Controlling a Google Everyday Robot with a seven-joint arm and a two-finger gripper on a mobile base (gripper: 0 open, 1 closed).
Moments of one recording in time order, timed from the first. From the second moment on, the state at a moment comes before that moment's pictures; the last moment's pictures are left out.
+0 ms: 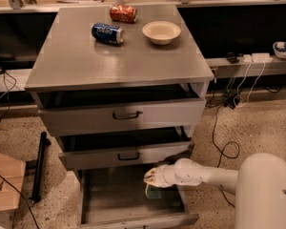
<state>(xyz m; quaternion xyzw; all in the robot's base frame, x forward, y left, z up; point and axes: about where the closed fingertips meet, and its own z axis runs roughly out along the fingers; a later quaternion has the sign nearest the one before) 0.577 -0.036 0.259 -0.60 0.71 0.18 0.32</state>
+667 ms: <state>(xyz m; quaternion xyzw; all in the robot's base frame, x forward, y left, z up) 0.565 0.023 0.369 -0.59 0.70 0.12 0.39</state>
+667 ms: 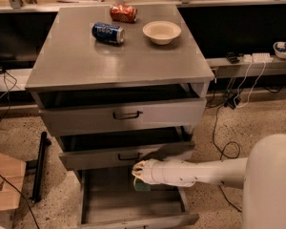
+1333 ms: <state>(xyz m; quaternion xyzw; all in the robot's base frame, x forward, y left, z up) 0.531 0.032 0.368 -0.59 0.69 0.12 0.39</state>
